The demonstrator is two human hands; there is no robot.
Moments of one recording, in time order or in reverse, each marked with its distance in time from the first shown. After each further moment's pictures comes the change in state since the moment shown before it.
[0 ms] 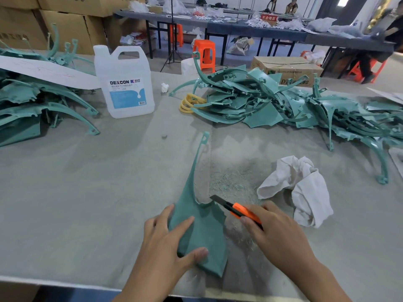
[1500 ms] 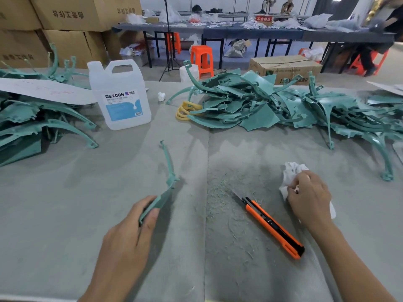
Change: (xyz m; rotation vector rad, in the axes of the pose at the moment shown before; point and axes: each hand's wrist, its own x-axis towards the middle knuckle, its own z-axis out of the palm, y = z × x) left_hand 0.009 -0.001 -0.062 -0.139 0.352 -0.064; right_hand 0.079 0.095 -0.003 0.153 0.398 0.403
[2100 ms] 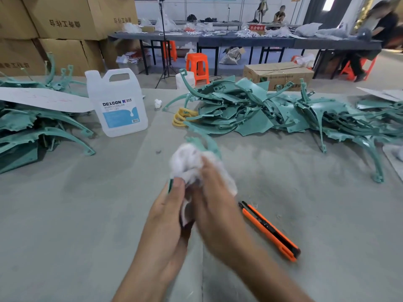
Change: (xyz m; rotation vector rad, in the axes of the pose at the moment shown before) left_hand 0.018 0.094 0.026 -1.312 -0.227 -0.270; right_hand -0.115 -0.174 -0.018 0.771 -0.207 -0.609
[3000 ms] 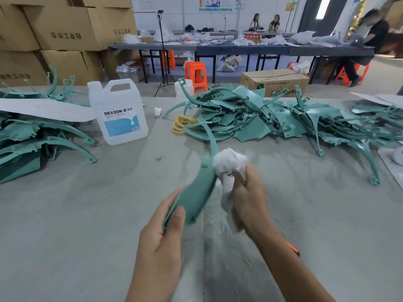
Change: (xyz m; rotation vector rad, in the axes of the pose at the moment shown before) left_hand -0.025 -0.003 -0.016 0.433 0.060 0.330; right_hand 0.021 0.054 -0.037 0.161 0.290 0.453
